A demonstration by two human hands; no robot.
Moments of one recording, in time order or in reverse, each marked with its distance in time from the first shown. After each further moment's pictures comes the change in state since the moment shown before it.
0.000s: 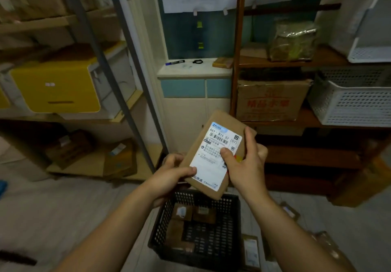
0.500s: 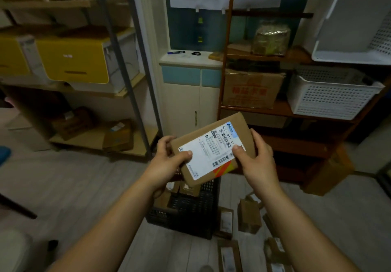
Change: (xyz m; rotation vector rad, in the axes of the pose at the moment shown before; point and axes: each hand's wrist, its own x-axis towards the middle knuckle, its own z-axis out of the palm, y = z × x) left_hand -0.159 -0.055 0.100 -0.109 0.209 0.185; right_hand -0.141 0.005 -0.132 -0.013 -0.044 0.020
